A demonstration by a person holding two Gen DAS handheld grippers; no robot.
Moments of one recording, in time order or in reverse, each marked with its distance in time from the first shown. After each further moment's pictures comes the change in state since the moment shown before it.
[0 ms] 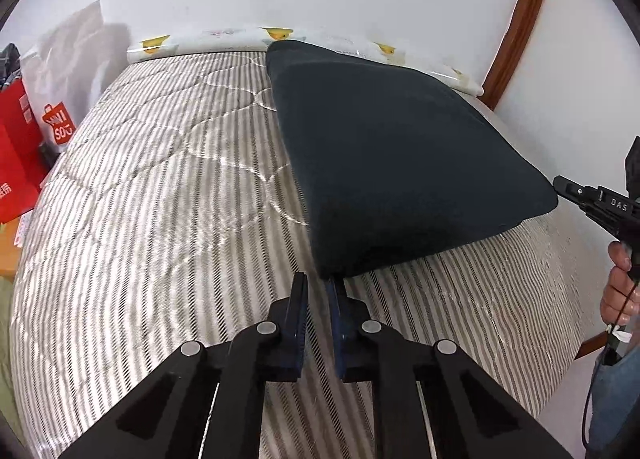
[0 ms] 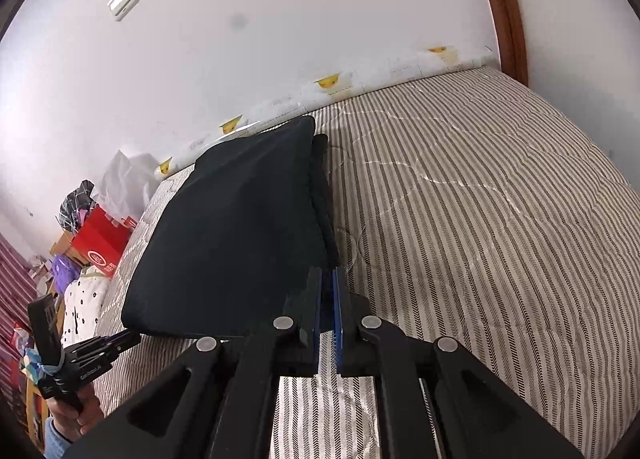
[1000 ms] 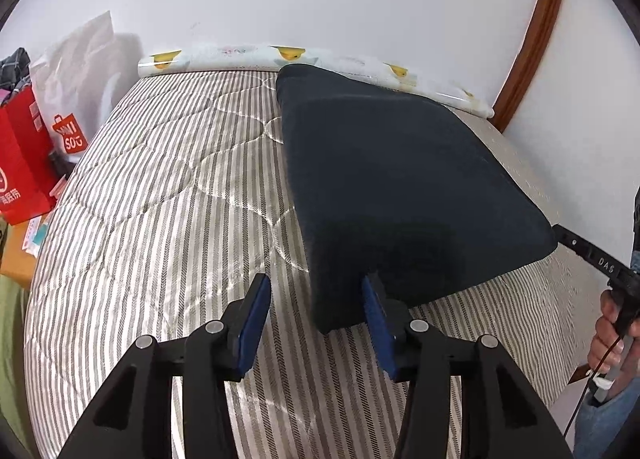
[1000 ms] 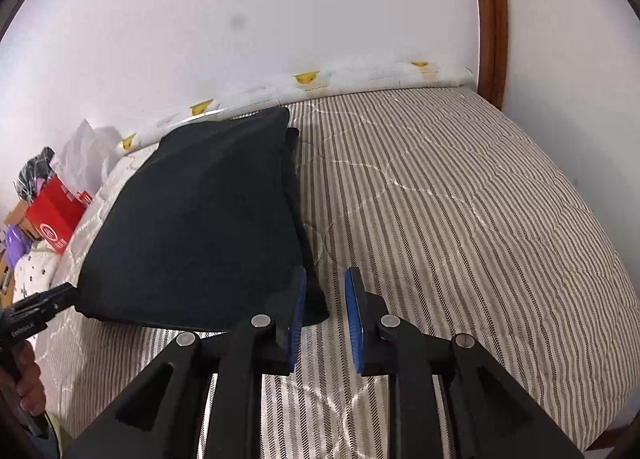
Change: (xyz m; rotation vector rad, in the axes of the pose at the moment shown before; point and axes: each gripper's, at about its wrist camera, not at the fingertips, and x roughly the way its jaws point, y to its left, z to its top) left arm -0.005 -0.005 0.030 -0.041 -0.025 0.026; right arm 0.007 0.019 -0.010 -0.103 0.010 -0.226
